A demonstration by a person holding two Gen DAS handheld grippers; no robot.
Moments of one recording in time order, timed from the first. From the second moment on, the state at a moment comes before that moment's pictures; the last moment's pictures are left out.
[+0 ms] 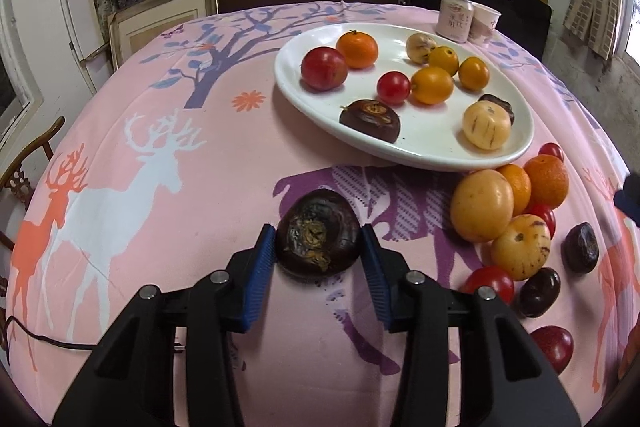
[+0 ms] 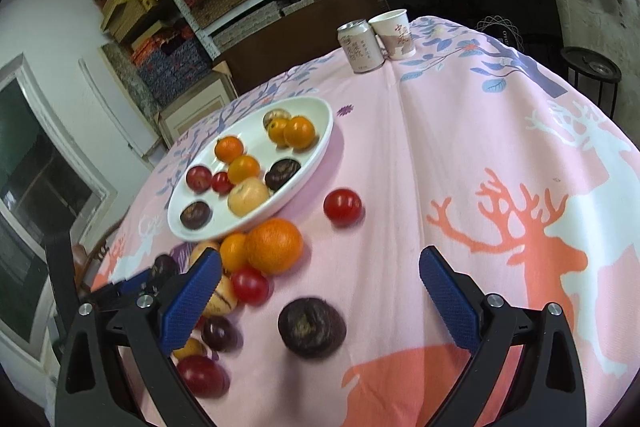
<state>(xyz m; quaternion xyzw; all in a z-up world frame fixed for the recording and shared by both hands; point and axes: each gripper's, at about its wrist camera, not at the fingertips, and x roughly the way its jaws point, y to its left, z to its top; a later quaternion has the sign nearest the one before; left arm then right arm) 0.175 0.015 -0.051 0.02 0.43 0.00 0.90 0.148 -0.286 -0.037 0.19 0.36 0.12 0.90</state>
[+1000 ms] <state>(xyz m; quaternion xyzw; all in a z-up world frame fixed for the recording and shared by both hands) 0.178 0.018 -0.059 0.02 0.44 0.01 0.90 0.126 -0.248 -0.049 0.07 0.41 0.13 0.90</state>
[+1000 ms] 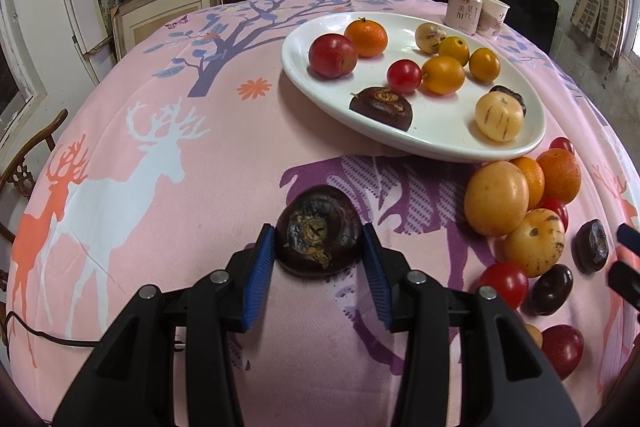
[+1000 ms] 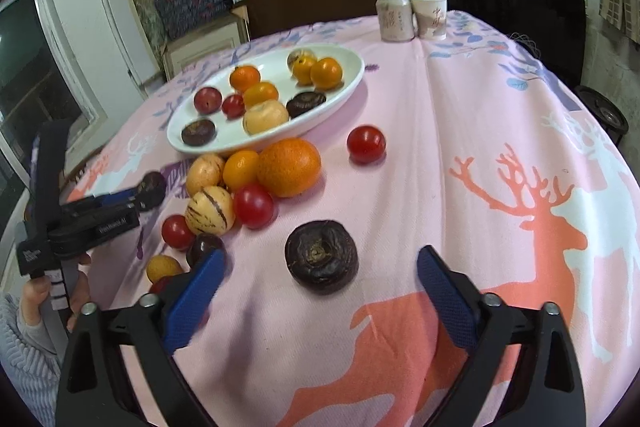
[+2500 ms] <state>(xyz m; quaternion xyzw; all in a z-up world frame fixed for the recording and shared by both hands) 0.243 0.007 0.008 -0.03 0.39 -0.03 0.92 0.213 -0.227 0.025 0.07 0.36 0.16 0.92</state>
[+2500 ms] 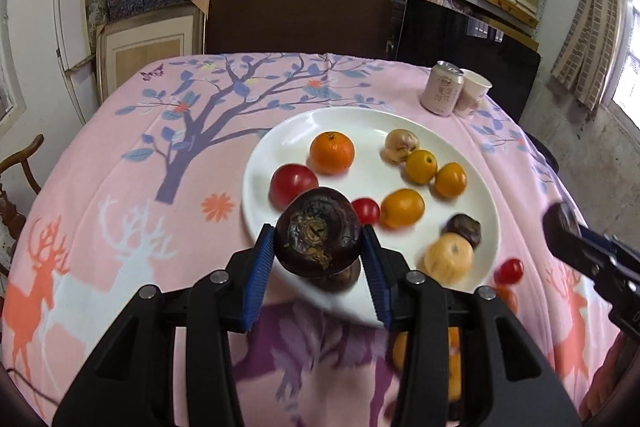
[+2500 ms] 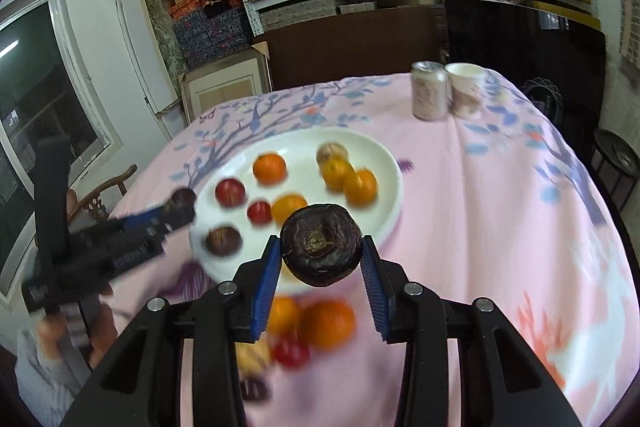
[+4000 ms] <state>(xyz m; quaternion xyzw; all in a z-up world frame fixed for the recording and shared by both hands) 0.191 -0.036 -0.031 0.03 0.41 -0.10 0.91 0.217 -0.307 -0.017 0.28 0.34 0.13 0.89</state>
